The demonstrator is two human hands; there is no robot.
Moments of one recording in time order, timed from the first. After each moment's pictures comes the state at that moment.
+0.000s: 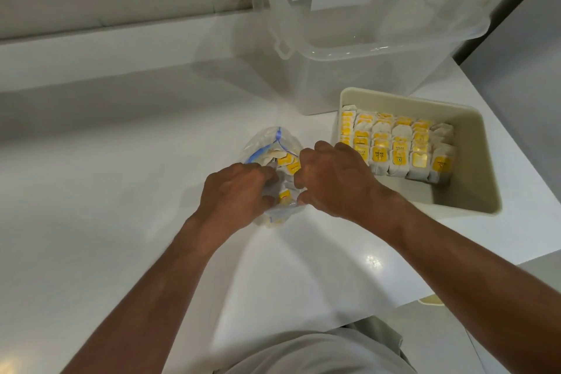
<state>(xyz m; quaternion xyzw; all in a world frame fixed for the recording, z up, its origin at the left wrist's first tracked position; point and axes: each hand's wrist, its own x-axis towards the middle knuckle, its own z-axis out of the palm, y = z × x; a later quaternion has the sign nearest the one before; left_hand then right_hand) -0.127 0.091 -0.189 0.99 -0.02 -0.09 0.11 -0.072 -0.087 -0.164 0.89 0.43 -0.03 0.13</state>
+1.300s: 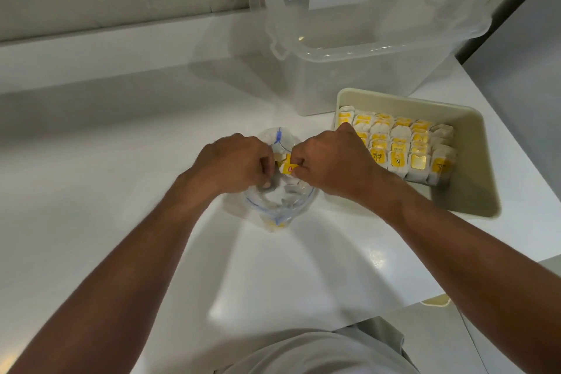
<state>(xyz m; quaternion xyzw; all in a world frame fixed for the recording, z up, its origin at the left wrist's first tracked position) -0.078 0.098 -0.156 0.96 -0.02 -0.21 0.17 -0.041 -0.090 -0.161 0.93 0.38 -0.03 0.02</state>
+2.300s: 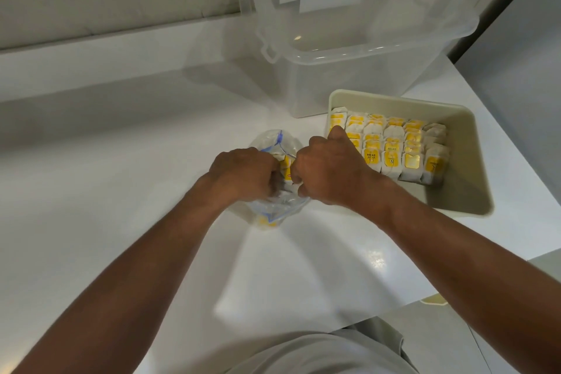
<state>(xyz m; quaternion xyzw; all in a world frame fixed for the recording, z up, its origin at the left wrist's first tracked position) -0.071 0.073 -0.175 0.97 -0.07 -0.25 0.04 -0.046 -0.095 -0.163 0.89 0.42 -0.03 0.14</state>
